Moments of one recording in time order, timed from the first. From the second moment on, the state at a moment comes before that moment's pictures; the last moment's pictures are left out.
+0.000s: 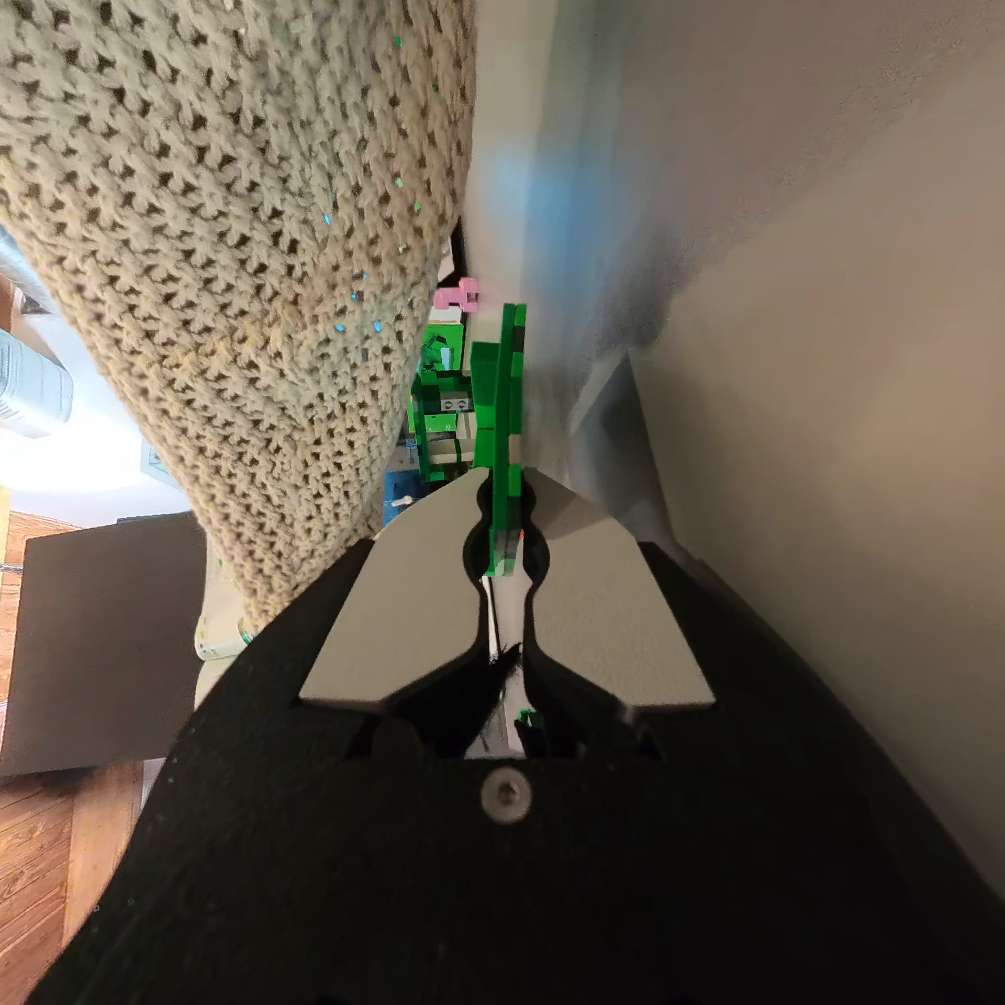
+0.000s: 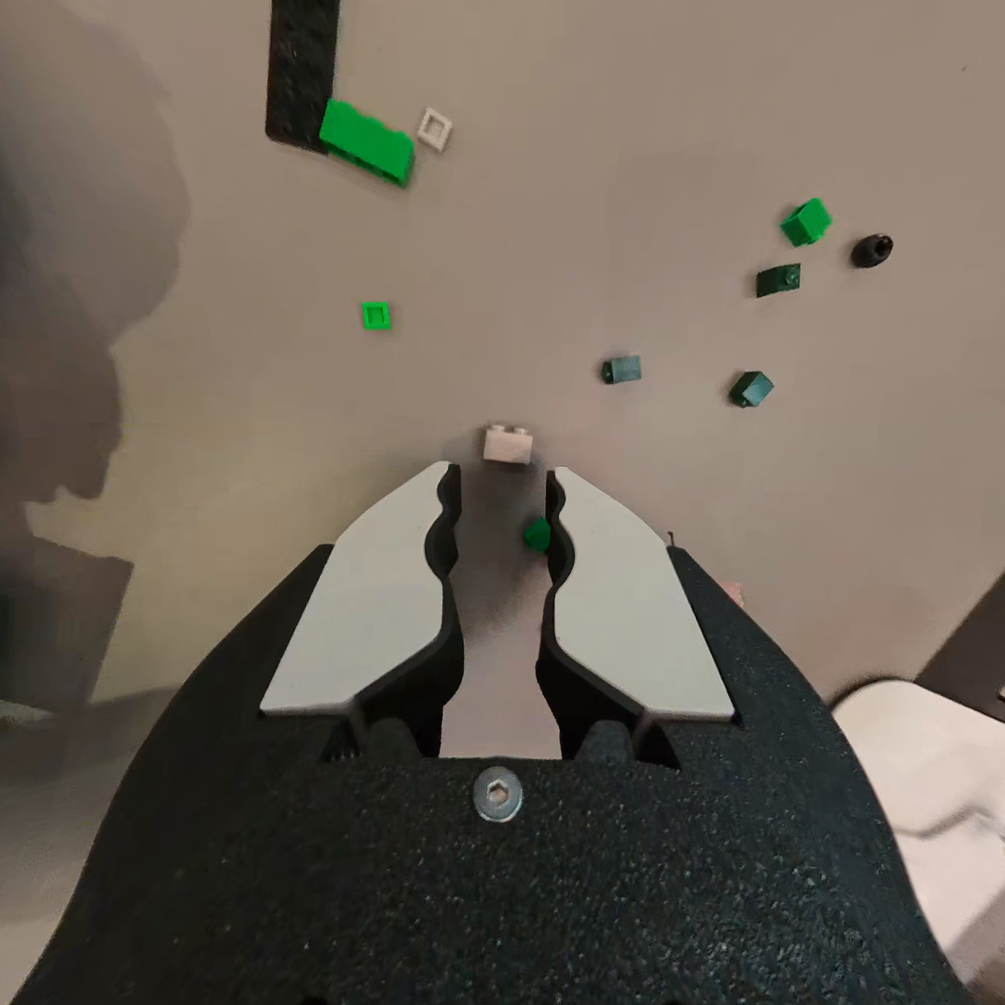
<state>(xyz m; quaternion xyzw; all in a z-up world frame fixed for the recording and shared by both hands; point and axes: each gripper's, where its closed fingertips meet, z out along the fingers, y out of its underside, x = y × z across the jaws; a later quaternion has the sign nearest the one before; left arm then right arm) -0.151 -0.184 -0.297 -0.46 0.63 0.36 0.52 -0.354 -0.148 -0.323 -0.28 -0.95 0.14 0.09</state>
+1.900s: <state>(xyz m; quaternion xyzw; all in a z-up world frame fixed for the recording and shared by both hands) -0.168 -0.183 -0.272 -0.49 0.54 0.48 0.48 -0.030 -0.117 -0.319 -0.75 -0.57 0.16 0.30</state>
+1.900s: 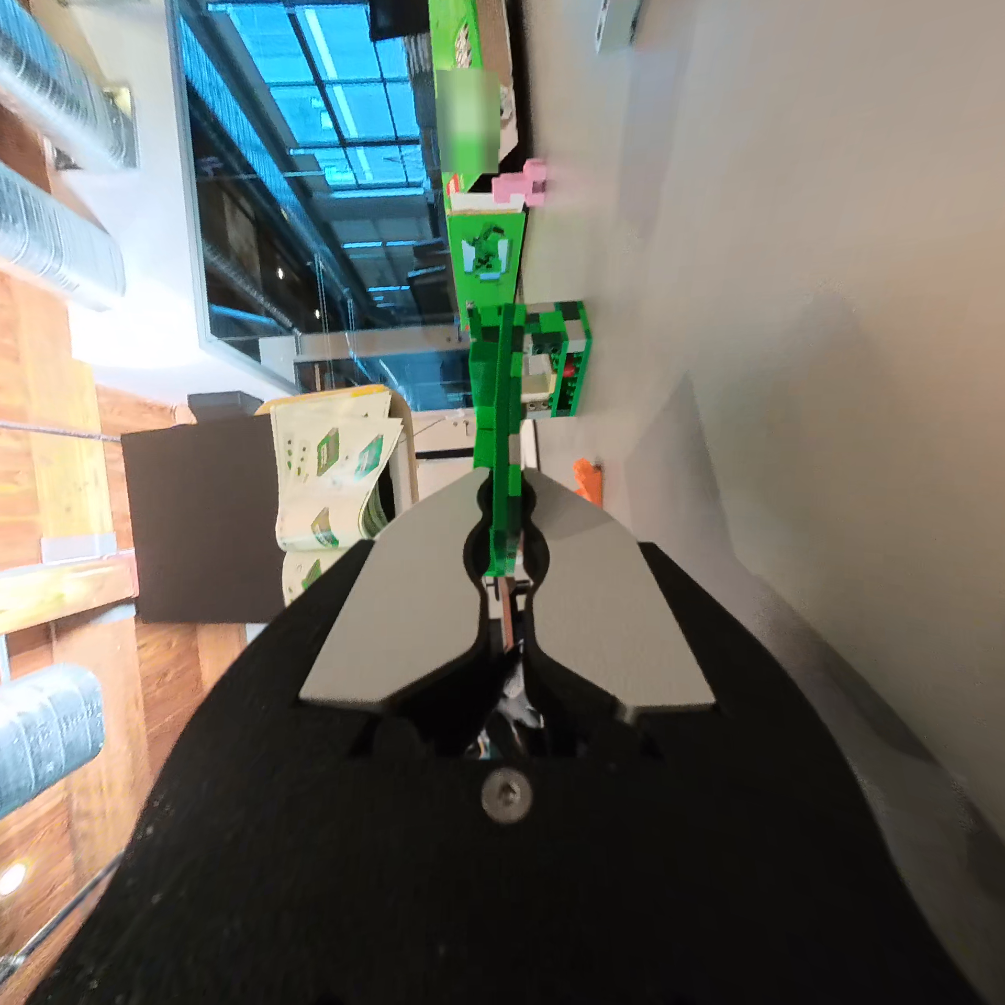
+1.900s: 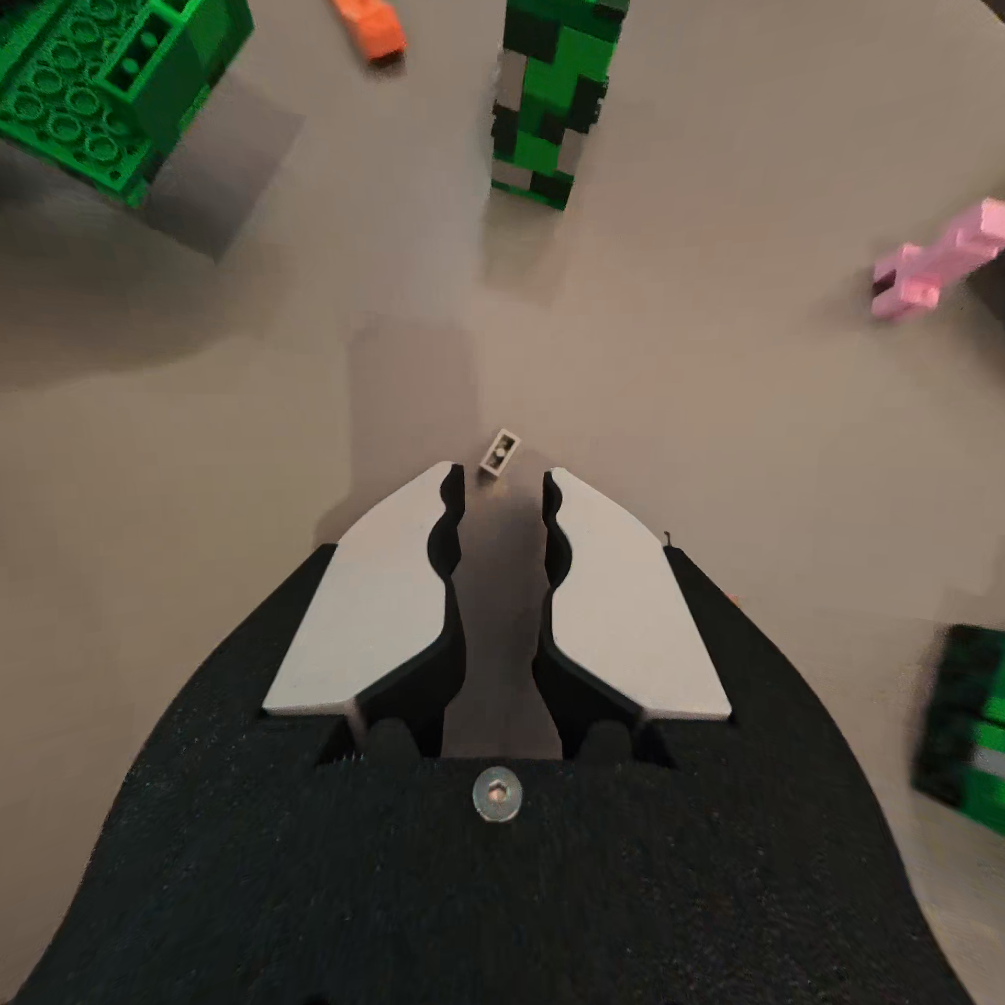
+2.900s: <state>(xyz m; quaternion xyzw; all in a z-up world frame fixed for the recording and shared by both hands) -0.177 -0.176 -0.272 -0.55 0.49 0.48 0.47 -0.134 -0.183 -0.269 -0.72 -0.54 0.27 0.32</state>
